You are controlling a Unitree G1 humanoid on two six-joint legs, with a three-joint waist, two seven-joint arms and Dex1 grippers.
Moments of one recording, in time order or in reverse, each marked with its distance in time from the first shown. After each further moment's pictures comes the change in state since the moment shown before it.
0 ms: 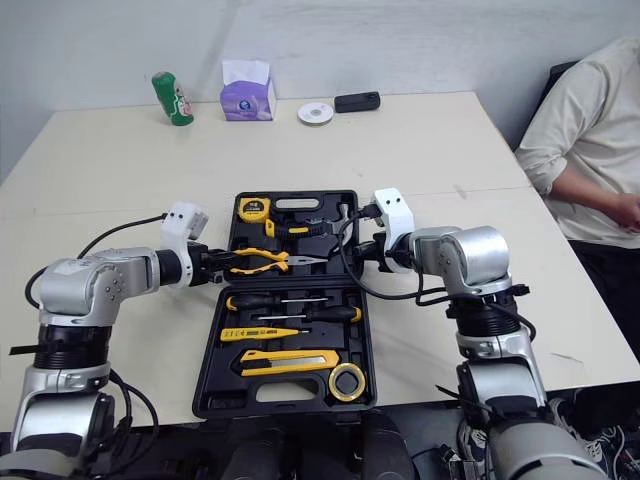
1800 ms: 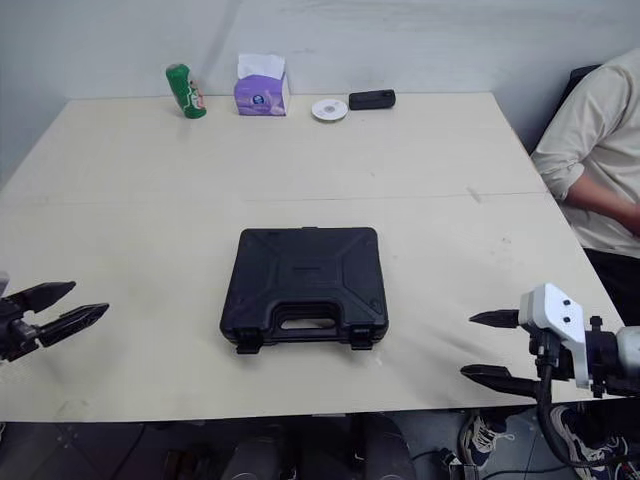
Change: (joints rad) left arm 0.793 0.346 0.615 -0.185 -0.188 -0.488 -0.395; right arm 1.085 -0.715 -0.496 -0.397 0.208 -0.880 0.796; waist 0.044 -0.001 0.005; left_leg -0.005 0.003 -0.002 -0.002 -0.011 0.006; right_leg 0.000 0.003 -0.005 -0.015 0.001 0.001
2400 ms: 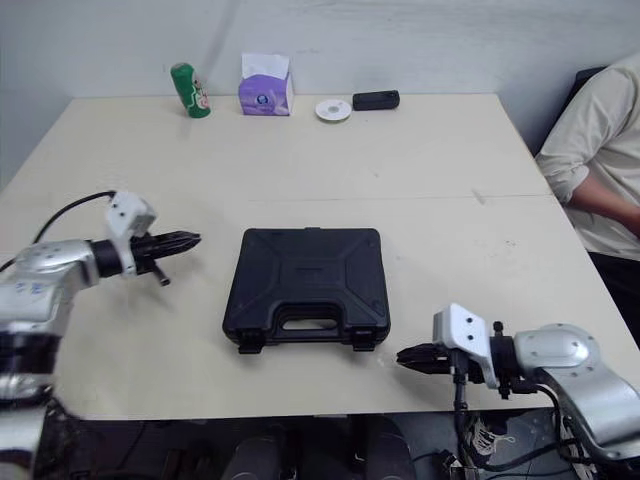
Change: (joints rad) left arm -0.879 -0.205 -0.679 0.685 0.368 -0.336 -0.004; right arm -0.234 0.174 0.455 -0.036 -0.200 -0.099 -0.086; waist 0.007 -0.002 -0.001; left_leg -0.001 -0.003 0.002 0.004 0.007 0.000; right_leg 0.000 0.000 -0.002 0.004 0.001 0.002
